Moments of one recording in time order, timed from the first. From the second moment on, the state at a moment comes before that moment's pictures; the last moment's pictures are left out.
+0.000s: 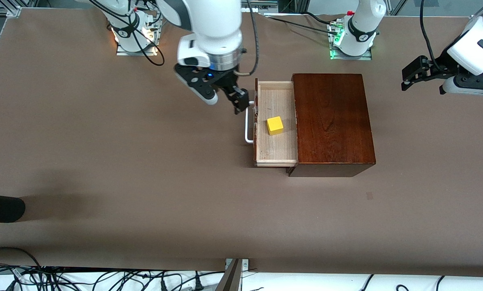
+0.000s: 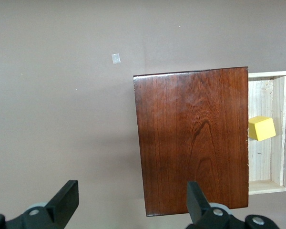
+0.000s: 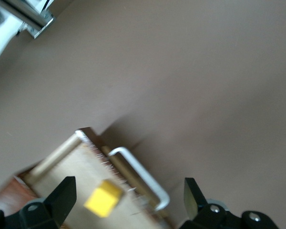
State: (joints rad) left arm -0.08 0.02 -0.06 -1.47 -0.02 1.45 -0.07; right arm 0.60 0.52 0.24 -1.01 -0.22 1.57 1.44
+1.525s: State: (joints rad) left arm -0.33 0.29 -0.45 -1.49 -0.02 1.56 -1.29; right arm 0.53 0.11 -0.49 -1.47 0.00 1.48 -0.11
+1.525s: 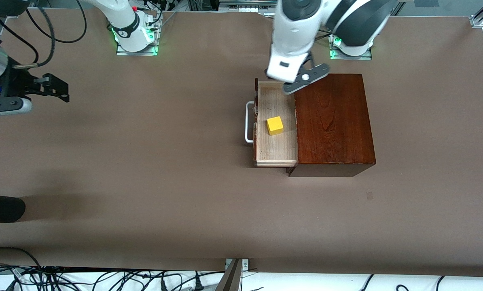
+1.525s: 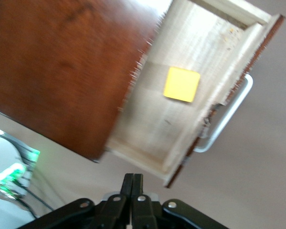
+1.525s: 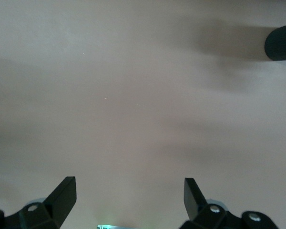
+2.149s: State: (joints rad) left arm -0.47 0.53 -0.42 -1.46 -0.02 1.85 -1.53; right arm 0.53 0.01 -0.50 -1.60 0.00 1.49 -0.15
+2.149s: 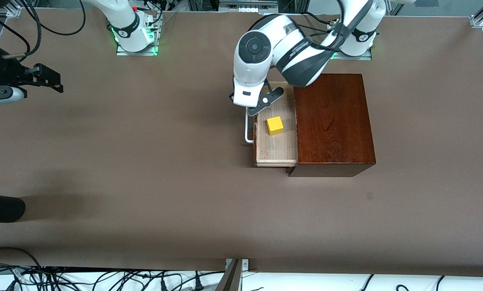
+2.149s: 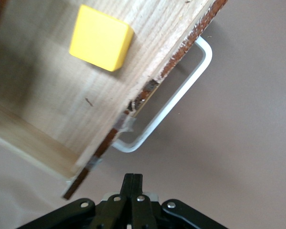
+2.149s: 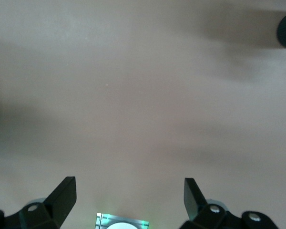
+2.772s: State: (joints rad) left arm -0.63 0.70 -0.30 -1.35 0.06 1.88 -1.78; right arm 0.41 -0.04 -0.33 -1.66 -0.03 1.52 -0.16
